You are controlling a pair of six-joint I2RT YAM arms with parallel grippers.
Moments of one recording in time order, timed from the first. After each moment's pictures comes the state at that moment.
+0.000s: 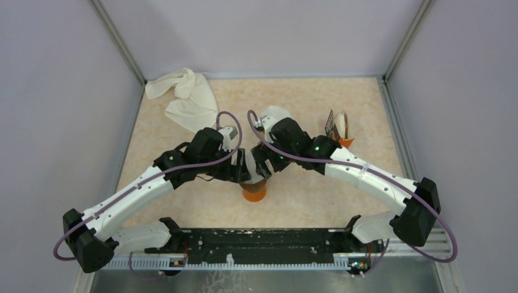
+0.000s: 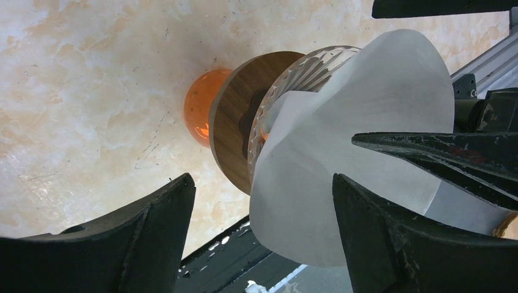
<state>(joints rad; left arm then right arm) -0.79 1.10 0.98 -0.67 0.12 -0.53 0.89 1.32 1.17 -0.62 -0.09 0.20</state>
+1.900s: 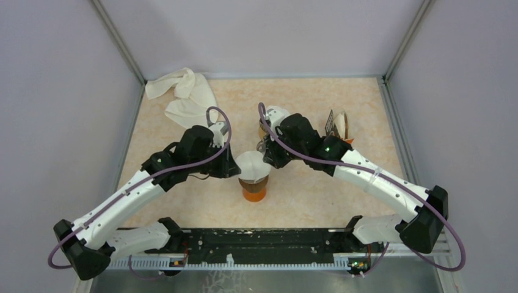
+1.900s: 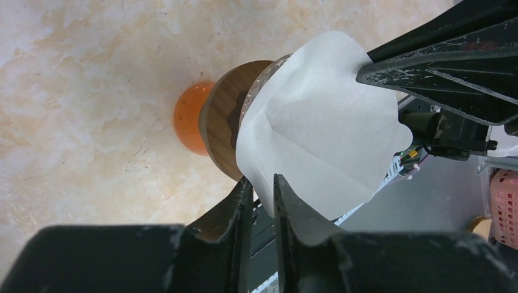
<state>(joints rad) -0.77 1.02 1.02 -0.69 0.13 -0.57 0.87 1.24 1.17 -0.57 -0.12 0.22</state>
